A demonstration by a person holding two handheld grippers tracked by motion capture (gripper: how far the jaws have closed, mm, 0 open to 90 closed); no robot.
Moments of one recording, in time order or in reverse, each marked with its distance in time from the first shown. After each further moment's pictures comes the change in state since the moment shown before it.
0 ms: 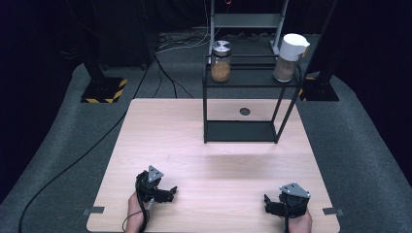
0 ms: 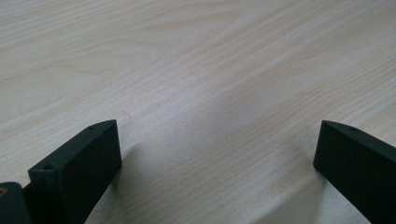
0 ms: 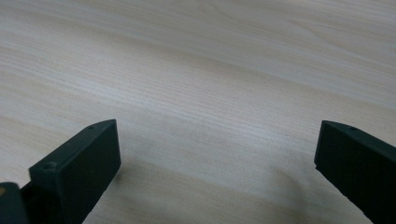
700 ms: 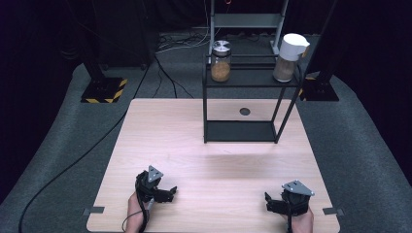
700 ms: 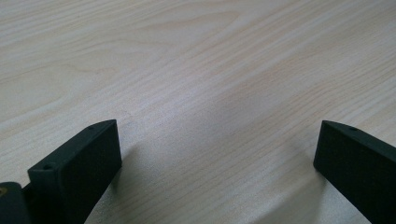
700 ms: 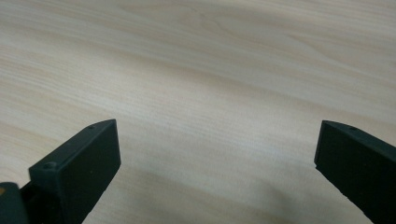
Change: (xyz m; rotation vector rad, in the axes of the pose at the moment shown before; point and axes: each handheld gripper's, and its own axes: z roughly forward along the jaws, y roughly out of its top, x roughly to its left) left arm 0.000 0.000 0.000 0.002 -0.002 -0.002; right arm -0.009 0.002 -0.004 -0.023 0.034 0.005
